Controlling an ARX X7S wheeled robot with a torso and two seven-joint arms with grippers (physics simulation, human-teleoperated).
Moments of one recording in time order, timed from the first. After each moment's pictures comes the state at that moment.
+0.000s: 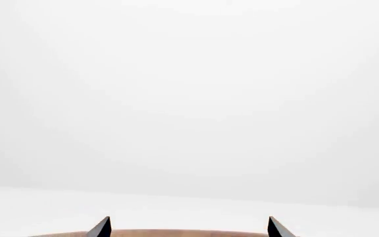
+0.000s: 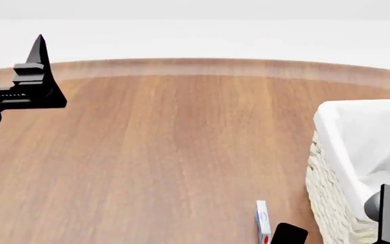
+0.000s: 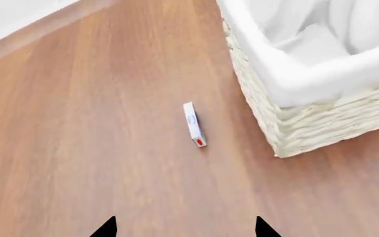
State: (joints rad) left arm -0.74 -0.18 0.04 0.46 -0.43 -0.91 -0.29; right arm 0.41 0.69 0.10 -0.48 2.17 1.01 1.44
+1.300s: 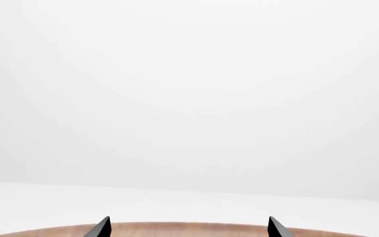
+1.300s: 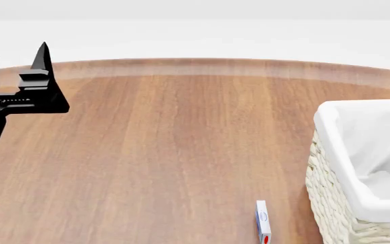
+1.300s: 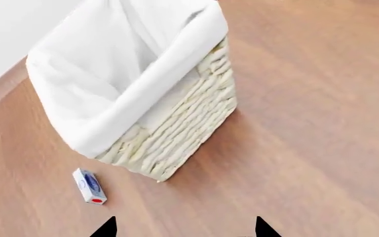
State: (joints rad) left arm -0.73 -0.21 0.07 0.41 -0.44 -0.86 -0.30; right arm -0.06 0.81 0.72 -0.47 2.16 0.92 1.38
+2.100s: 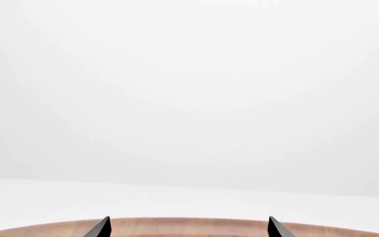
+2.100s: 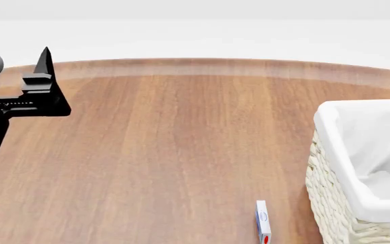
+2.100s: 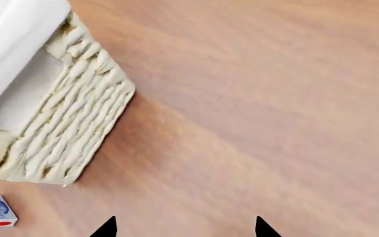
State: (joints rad) left arm -0.72 -0.22 0.08 0.37 -0.45 -0.82 -0.30; right arm -0.41 0.59 1.15 -0.41 2.00 1.09 1.16
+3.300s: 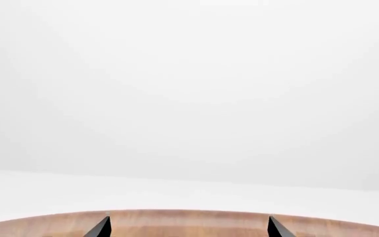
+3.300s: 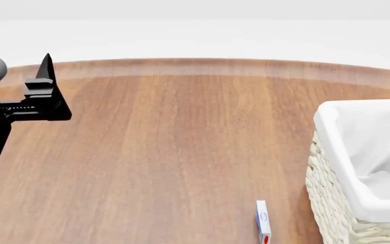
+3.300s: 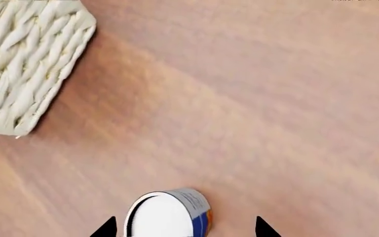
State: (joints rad) left arm -0.71 -0.24 0.10 0.33 -0.47 -0.79 -0.31; right arm -0.47 0.48 1.13 -0.34 1.87 1.18 1.02
